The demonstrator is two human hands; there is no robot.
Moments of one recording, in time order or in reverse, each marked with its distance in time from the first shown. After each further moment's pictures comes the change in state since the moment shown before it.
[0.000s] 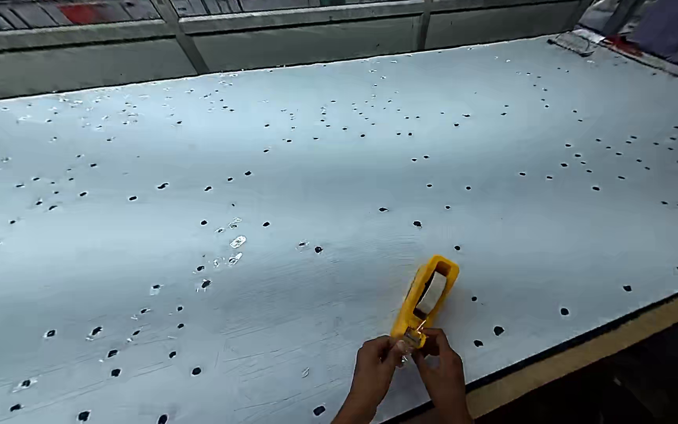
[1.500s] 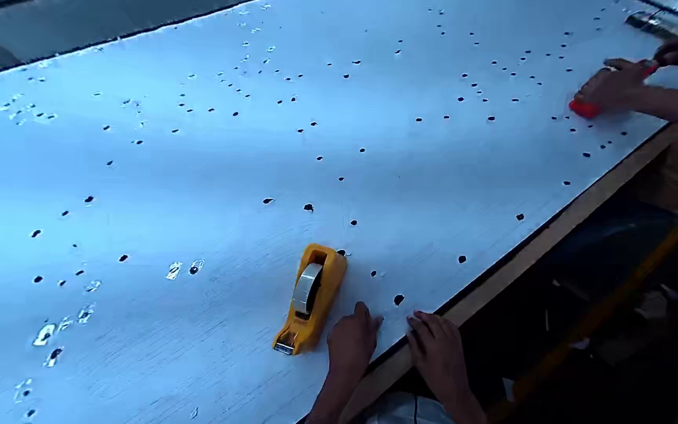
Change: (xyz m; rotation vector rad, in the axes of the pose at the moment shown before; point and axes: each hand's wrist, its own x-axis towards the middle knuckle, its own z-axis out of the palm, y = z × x) left_hand 0.066 0.012 0.164 1.195 -0.142 -0.143; right_hand -0.019 0.121 -0.145 -0.611 0.052 -0.069
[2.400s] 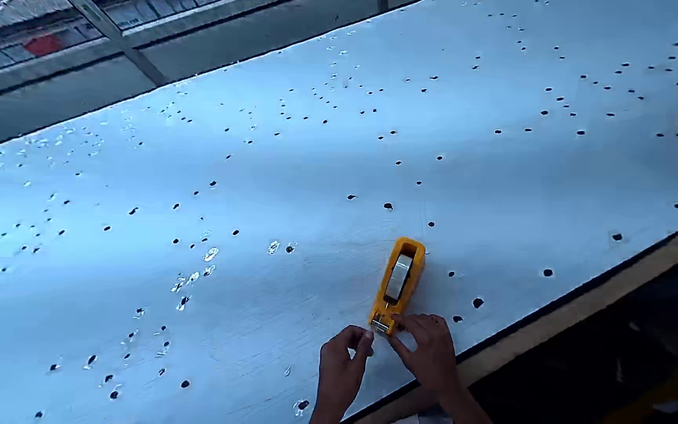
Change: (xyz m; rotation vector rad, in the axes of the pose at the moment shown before) left_hand -0.085 -0.147 -0.057 -0.793 0.401 0.155; right_hand 0.037 -0.165 0.036 0.282 -0.019 -0.181
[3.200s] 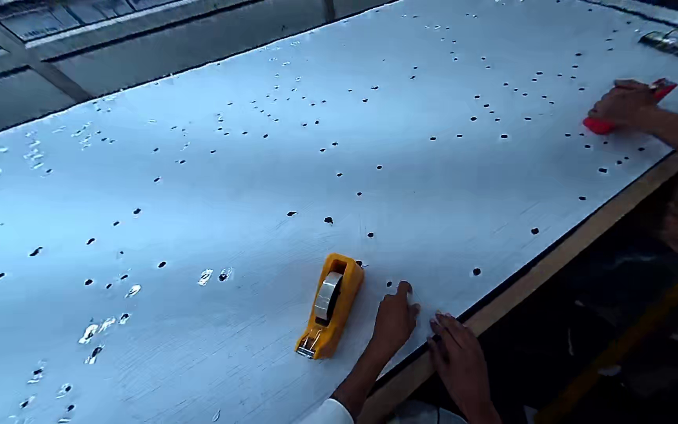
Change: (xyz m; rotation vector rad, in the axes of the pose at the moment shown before) left_hand 0.103 0.064 0.211 0.514 -0.549 -0.036; right_hand -0.065 0.151 -0.081 -0.261 0.088 0.174
